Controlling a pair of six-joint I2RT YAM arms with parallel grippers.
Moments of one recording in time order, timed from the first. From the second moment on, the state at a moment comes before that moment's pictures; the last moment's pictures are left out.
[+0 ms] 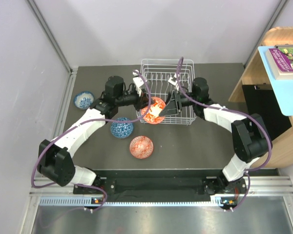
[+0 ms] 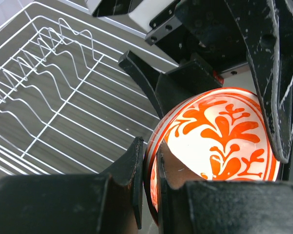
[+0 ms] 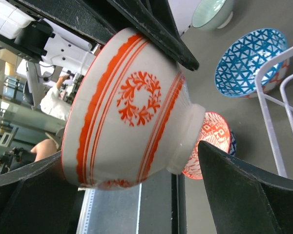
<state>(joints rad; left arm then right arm) -0.48 1.40 1.14 -0.07 0.67 0.13 0.40 1.66 1.01 0.52 -1.33 0.80</state>
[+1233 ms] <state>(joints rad) -0.52 1.40 1.12 -0.05 0.66 0.17 0.42 1.66 1.01 0.56 -1.34 0.85</state>
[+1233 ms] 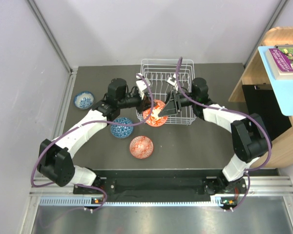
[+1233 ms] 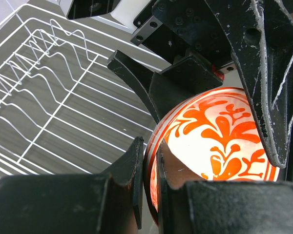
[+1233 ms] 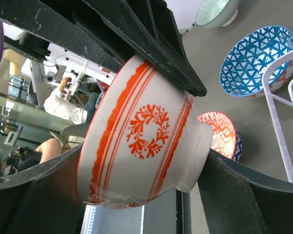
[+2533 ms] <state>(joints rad) -0.53 1.40 1.12 -0.06 0.69 0.17 0.41 1.66 1.01 0.55 -1.31 0.82</state>
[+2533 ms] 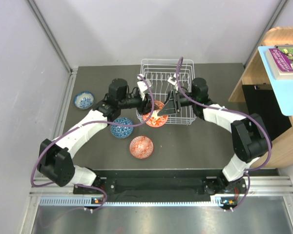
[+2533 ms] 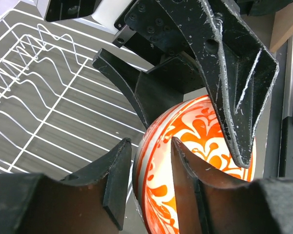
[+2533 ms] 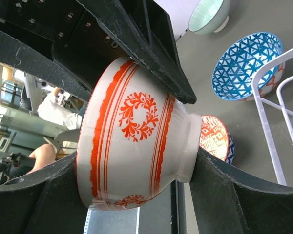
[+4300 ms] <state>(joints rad) -0.13 1.22 0.91 -0.13 0.51 0.24 0.25 1.68 1.35 -0.24 -0.56 0.19</state>
